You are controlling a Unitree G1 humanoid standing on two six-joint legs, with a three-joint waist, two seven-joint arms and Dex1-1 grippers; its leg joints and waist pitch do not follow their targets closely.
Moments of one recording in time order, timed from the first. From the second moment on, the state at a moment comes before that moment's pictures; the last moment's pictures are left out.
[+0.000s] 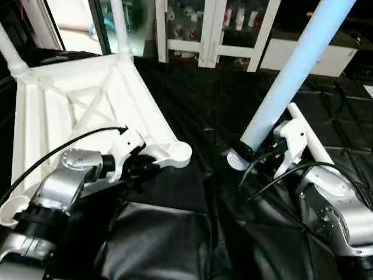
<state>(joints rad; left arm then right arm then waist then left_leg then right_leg) -0.47 0.55 -0.19 0.30 -0.10 0.41 -1.00 -0.21 -0.38 0.00 -0.15 0.35 0.36 0.62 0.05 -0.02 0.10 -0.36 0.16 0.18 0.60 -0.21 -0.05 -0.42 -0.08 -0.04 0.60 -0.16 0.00</state>
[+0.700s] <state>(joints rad) -0.35 0.64 -0.17 0.12 -0.09 0.48 -0.97 -0.21 -0.37 0.01 -0.15 0.35 0.36 0.62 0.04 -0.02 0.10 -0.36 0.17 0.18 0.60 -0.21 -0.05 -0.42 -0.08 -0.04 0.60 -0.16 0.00</state>
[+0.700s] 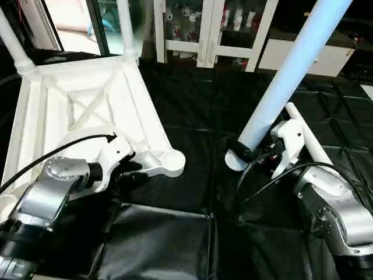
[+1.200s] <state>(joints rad) -0.36 0.68 -0.17 0.17 -0.08 0.38 -1.01 -0.21 -0.37 0.01 -0.14 0.35 0.36 0.64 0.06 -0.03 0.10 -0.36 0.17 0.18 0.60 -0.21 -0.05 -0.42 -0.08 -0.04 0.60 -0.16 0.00</state>
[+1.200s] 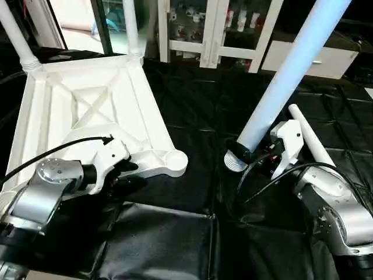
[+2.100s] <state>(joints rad) -0.39 0.66 -0.21 0.25 -0.06 0.26 -1.06 -0.22 -0.35 0.01 -0.14 0.35 0.36 0.64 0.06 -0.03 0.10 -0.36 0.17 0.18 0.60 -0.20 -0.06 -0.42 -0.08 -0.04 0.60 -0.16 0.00</state>
